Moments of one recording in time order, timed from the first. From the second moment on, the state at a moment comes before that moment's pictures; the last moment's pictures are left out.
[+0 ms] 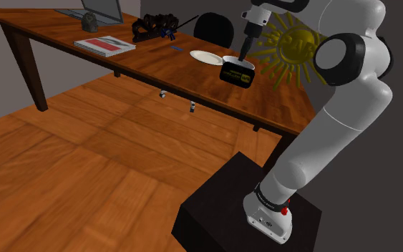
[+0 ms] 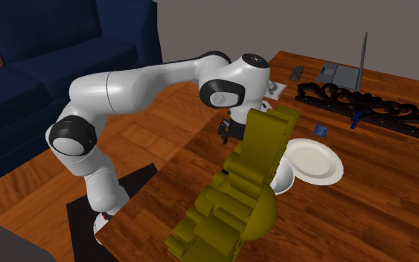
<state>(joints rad) -0.09 -0.05 -0.44 -1.58 0.04 1.50 -0.90</state>
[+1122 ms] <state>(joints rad) -0.09 -0.06 -0.44 -1.68 0.03 1.59 -0.91</state>
